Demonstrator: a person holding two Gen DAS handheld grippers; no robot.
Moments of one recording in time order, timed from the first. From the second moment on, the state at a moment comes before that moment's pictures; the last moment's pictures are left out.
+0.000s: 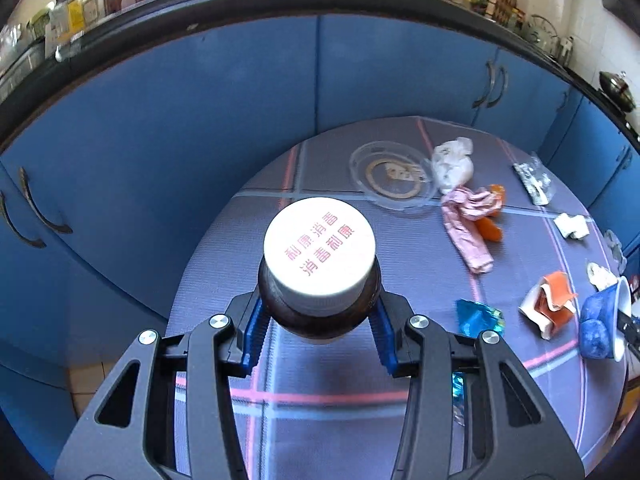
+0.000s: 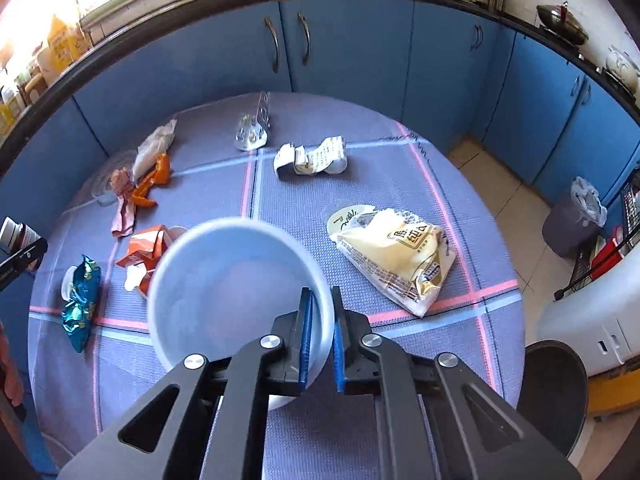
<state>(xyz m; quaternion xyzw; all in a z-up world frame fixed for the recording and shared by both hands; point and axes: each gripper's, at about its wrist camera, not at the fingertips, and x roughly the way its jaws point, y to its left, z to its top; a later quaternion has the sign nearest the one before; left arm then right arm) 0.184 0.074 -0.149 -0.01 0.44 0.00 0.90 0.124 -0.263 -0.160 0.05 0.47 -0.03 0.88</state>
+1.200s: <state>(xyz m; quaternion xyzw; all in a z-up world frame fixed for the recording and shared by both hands) 0.108 -0.181 -0.094 0.10 0.41 -0.21 0.88 -0.001 -0.404 -0.079 0.03 0.38 -0.18 0.91</state>
